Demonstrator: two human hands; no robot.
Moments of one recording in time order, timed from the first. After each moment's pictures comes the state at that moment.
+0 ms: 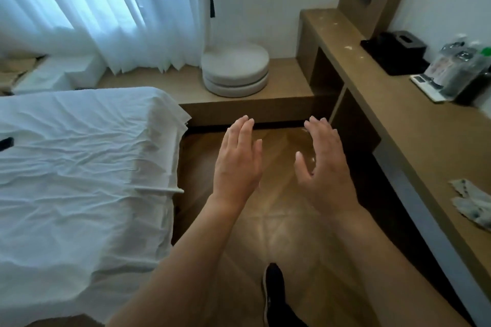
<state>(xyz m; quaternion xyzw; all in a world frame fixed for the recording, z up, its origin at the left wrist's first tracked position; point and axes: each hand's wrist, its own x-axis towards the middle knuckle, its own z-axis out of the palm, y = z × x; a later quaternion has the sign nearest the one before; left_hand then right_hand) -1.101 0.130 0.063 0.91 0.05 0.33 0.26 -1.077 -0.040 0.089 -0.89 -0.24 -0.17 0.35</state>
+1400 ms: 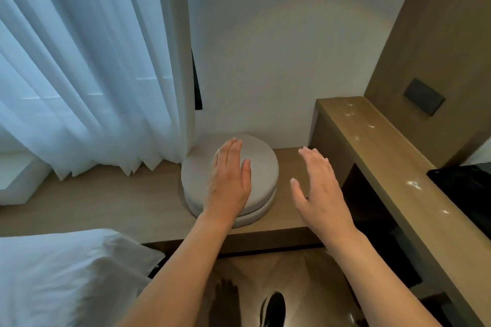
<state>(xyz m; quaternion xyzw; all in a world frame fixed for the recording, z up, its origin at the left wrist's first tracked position) -0.348 0.454 0.091 0.91 0.05 0.32 0.25 -0.328 0.263 0.113 -0.92 -0.21 -0.13 0.31</state>
